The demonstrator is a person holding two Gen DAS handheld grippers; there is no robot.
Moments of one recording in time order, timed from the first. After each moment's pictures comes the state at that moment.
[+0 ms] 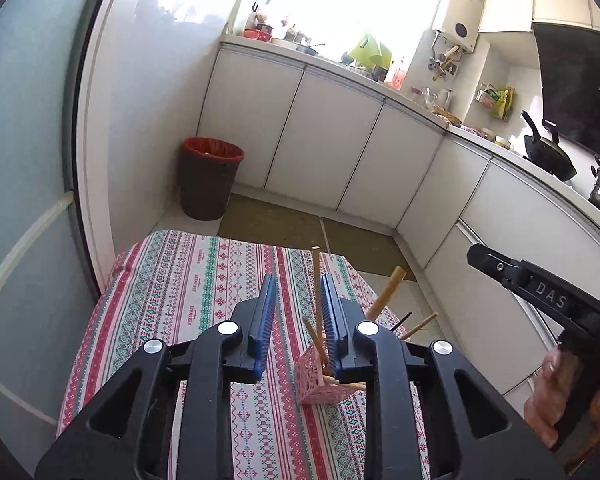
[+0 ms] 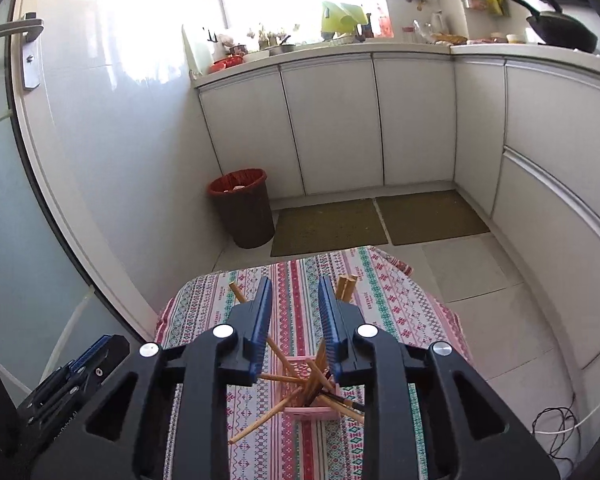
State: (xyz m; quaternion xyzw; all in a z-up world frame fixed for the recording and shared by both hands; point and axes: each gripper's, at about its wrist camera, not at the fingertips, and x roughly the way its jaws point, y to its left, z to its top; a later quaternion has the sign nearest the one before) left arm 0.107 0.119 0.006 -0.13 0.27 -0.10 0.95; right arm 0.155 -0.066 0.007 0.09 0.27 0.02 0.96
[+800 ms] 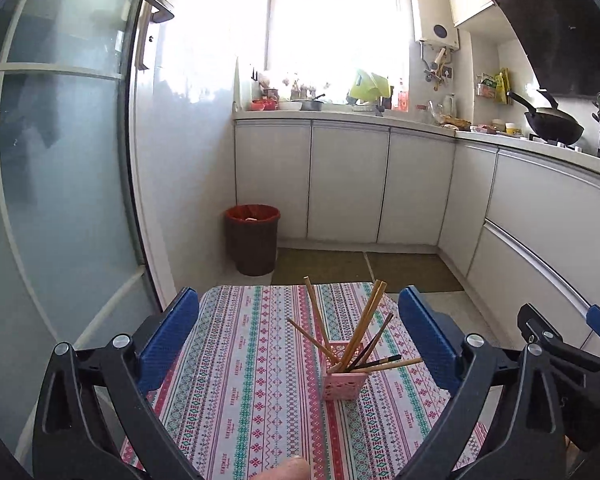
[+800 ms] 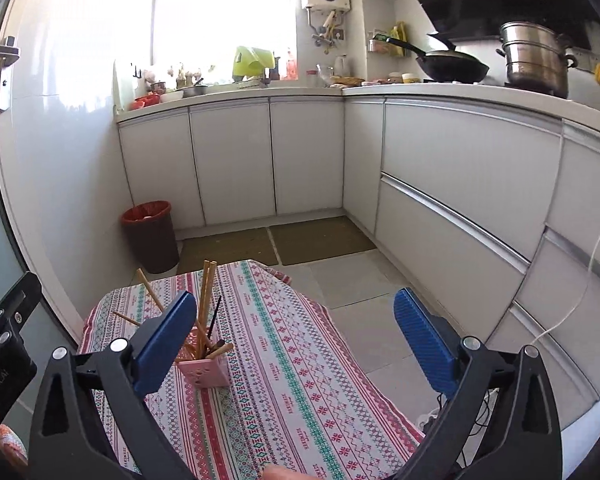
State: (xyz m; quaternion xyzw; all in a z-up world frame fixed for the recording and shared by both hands) left arm -0.003 0.039 0.069 -0.01 0.19 0.00 0.98; right arm 0.011 -0.118 0.029 0.06 0.22 -0.16 0.96
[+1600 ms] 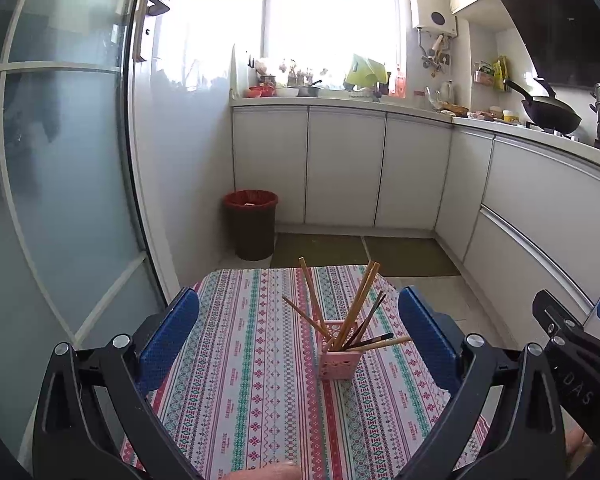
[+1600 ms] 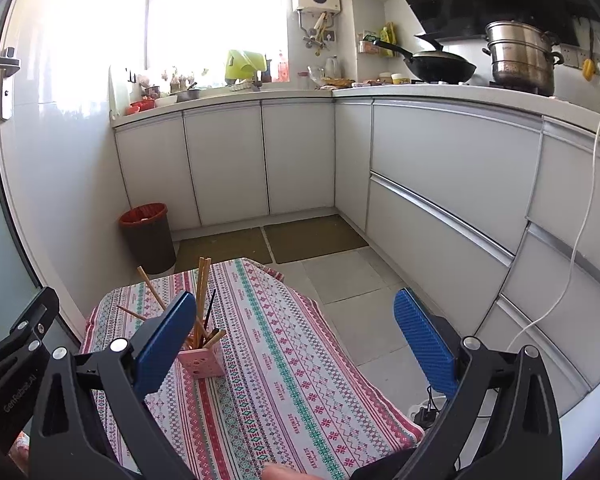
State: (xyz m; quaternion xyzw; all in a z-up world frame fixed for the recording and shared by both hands) left arm -0.015 0.032 0.069 0.00 0.22 0.00 0.98; right arm -0.018 -0.124 0.040 0.08 0.22 -0.16 0.96
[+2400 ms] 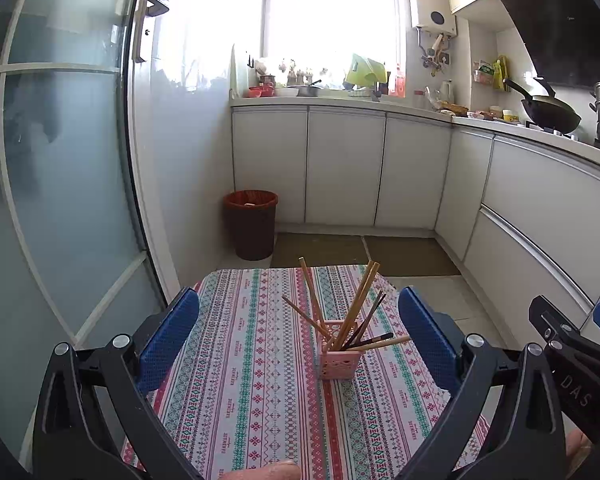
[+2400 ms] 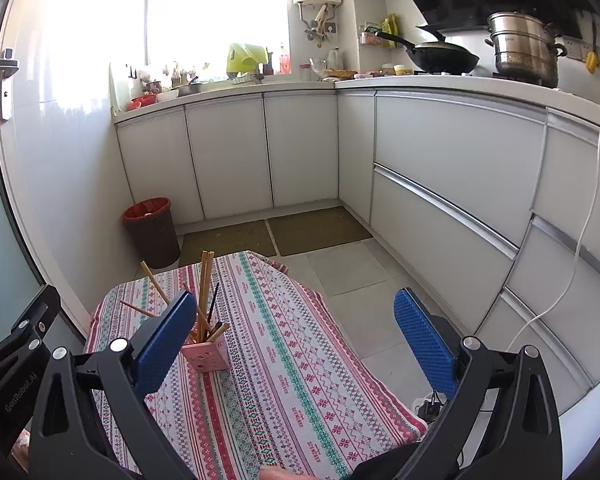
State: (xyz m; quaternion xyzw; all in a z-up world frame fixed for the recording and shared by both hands) left arm -0.018 0.033 0.071 0.00 0.22 0.00 0.98; right arm -0.015 -0.125 0.040 0.08 0.23 -0.15 0.96
